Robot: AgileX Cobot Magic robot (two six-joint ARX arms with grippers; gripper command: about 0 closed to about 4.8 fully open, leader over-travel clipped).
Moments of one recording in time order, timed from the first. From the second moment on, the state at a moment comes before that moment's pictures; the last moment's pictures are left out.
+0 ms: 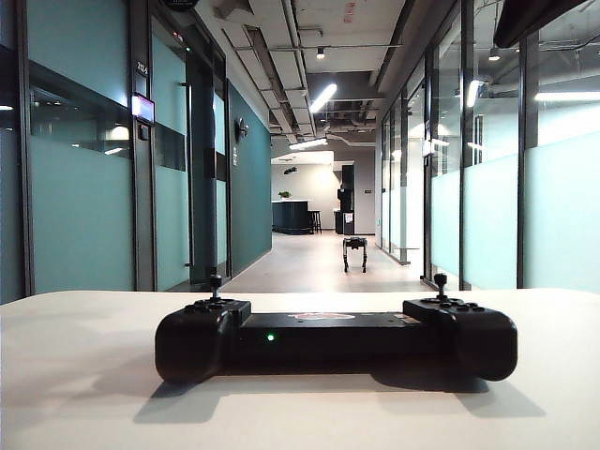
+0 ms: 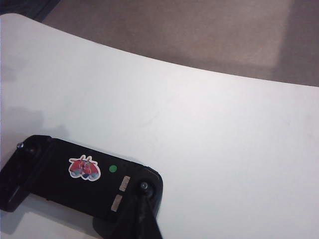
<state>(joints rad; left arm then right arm) -0.02 0.00 0.11 -0.05 0.06 -0.01 0.67 0.91 0.96 -0.69 0.29 0.24</state>
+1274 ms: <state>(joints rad) -0.07 0.00 0.00 0.03 -0.04 0.03 0.67 0.91 0.96 -0.69 0.29 0.24</state>
